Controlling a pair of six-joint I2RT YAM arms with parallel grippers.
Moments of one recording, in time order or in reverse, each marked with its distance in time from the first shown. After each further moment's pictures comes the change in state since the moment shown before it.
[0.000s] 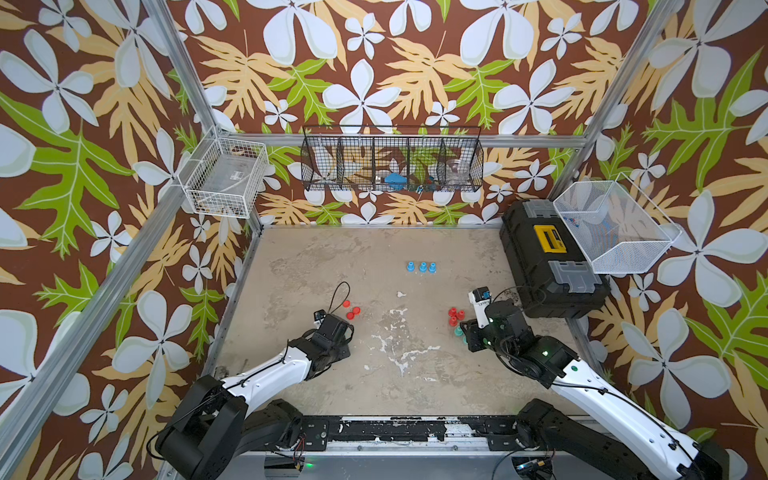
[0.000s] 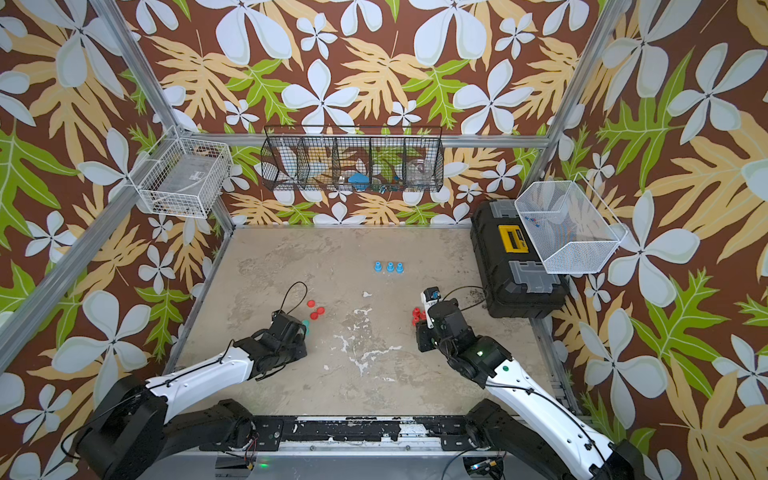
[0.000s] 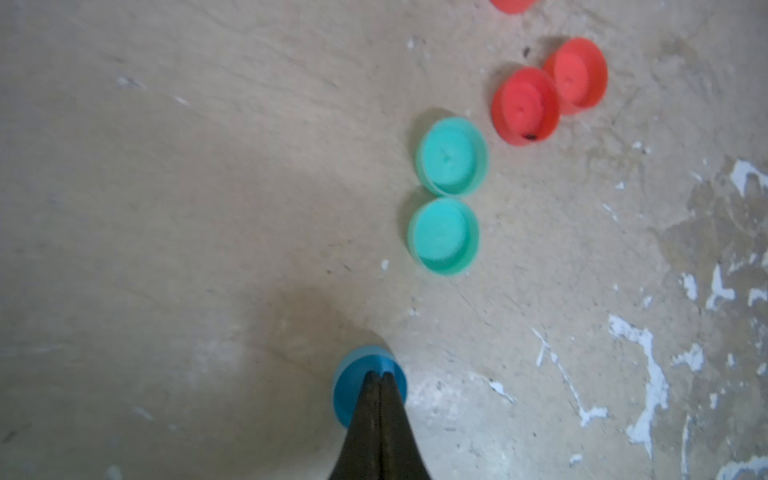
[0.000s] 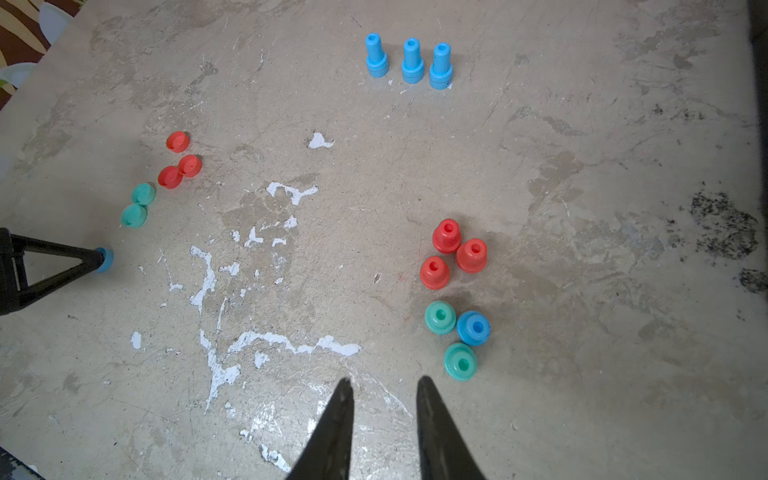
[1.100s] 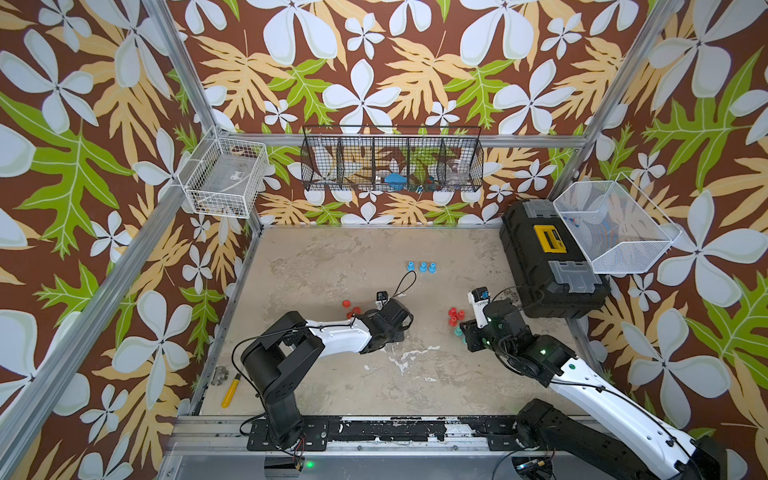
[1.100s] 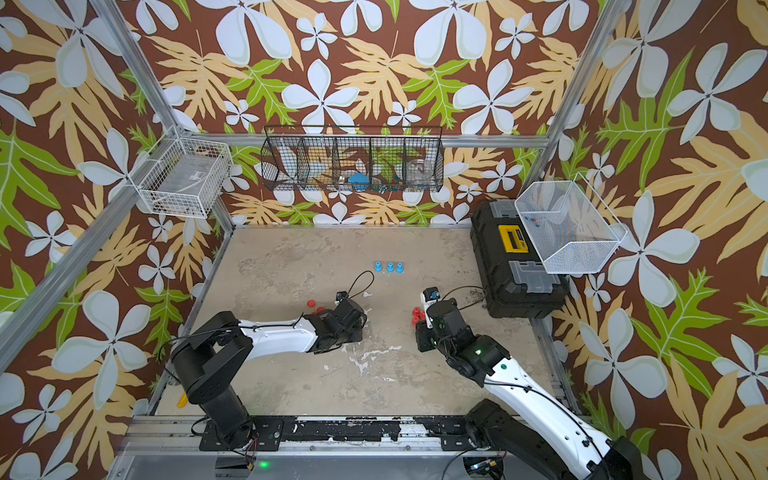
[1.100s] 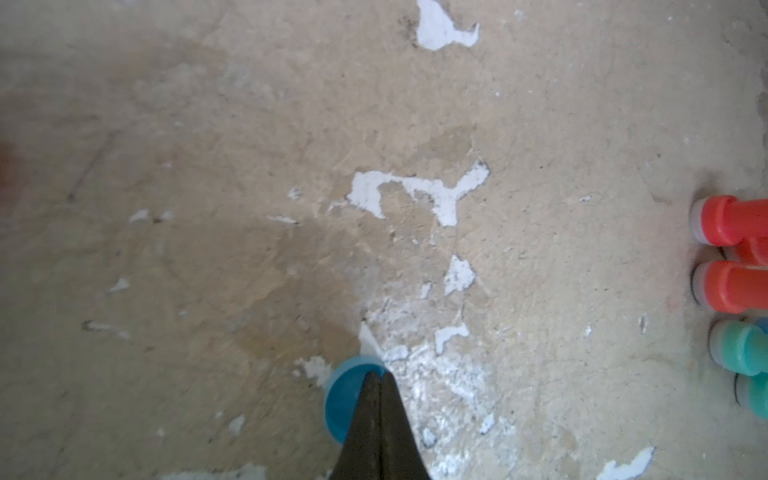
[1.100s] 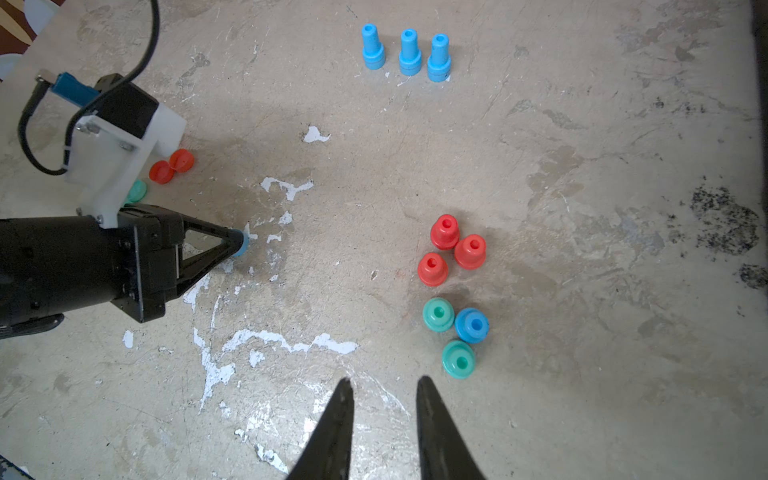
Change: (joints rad) left arm -0.280 0.572 0.462 0.188 -0.019 -0.007; right arm 0.000 0.019 0.000 -0.002 0.004 0.001
